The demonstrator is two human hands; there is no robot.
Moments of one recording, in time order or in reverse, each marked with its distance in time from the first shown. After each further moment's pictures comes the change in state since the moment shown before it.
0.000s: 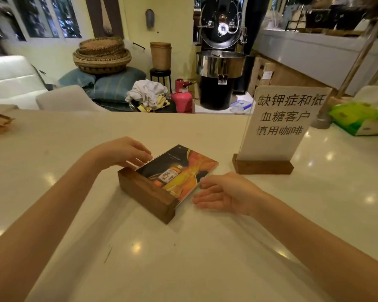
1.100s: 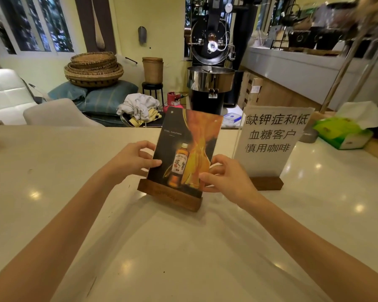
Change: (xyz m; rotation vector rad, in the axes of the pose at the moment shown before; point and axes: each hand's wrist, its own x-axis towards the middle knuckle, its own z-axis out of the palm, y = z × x) left_hand 0.019 0.030 0.020 -0.327 0.106 0.257; right_hand 0.006 -0.034 -0.018 -0.486 0.238 -0.610
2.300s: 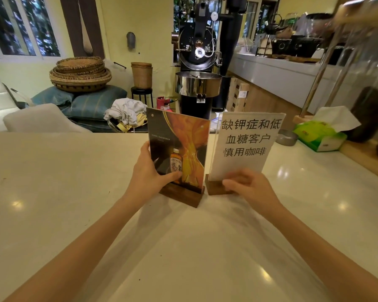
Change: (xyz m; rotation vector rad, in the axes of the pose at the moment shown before) left_hand -0.005 0.011 0.086 0.066 0.361 0.306; right_hand -0.019 0.056 -0.076 -0.051 0.207 -0.046
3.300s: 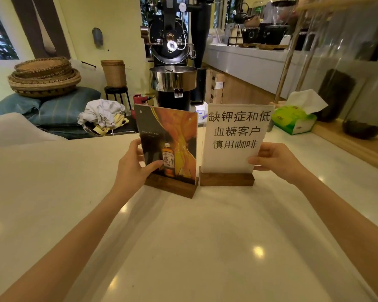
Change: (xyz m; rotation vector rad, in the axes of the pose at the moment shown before) left_hand 0.023 -0.003 0.009 0.104 -0.051 0.063; right_hand 0.026 0.017 -0.087 0.022 0.035 0.161
